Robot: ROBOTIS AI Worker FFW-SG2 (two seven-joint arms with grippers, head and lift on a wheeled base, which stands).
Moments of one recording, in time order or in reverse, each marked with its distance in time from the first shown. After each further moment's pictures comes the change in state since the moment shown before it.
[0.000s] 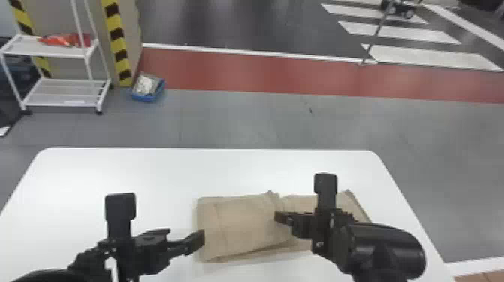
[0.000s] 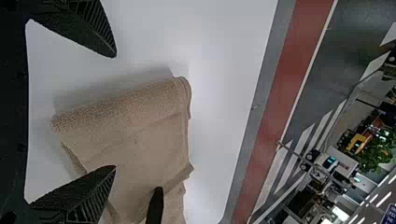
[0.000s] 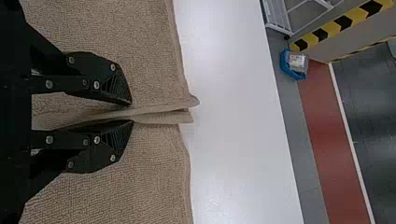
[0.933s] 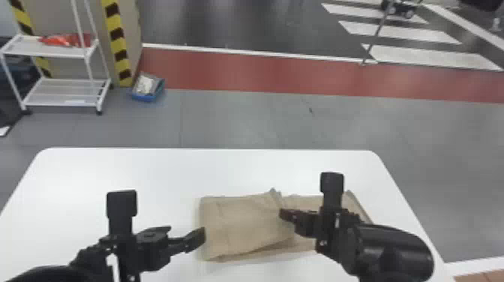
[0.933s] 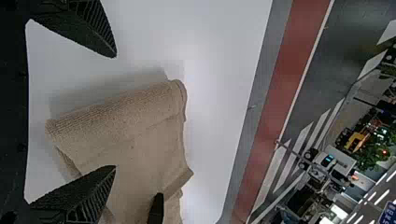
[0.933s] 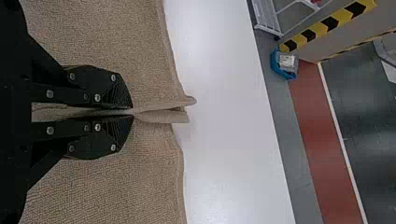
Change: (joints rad) left arm -0.012 0.000 -0.006 0.005 0.000 0.000 0.002; right arm 0.023 0.000 -0.021 -0.052 -0.026 0.003 0.000
